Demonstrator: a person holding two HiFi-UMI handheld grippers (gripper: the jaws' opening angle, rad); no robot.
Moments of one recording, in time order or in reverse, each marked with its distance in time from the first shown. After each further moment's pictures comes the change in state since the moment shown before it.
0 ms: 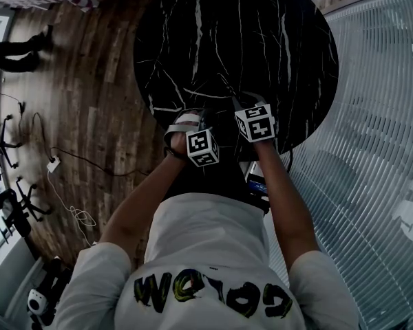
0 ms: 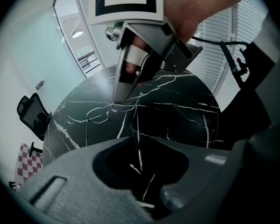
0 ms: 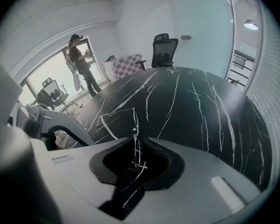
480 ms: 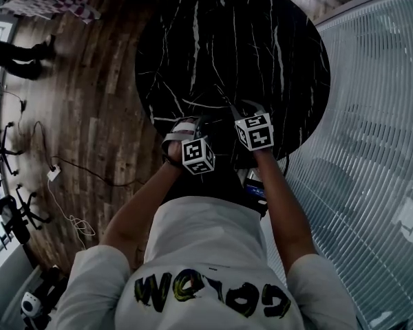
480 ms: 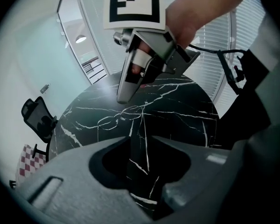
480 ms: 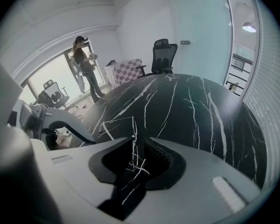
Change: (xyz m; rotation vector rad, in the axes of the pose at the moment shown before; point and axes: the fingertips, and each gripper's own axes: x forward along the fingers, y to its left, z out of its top) left arm -0.024 0.016 0.014 -0.002 -0.061 0.049; right arm -0.023 -0.003 0.016 -0.007 -0.049 -0.001
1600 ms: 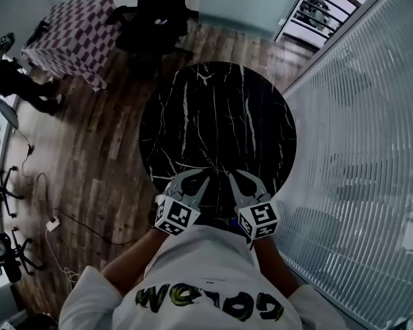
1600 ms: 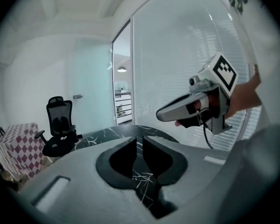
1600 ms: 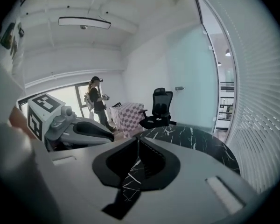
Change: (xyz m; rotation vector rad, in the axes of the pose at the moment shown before) left arm -0.216 0.089 0.146 -0.443 -0.511 0.133; right arm -0.242 0.057 0.113 0.003 -0.501 -0.004
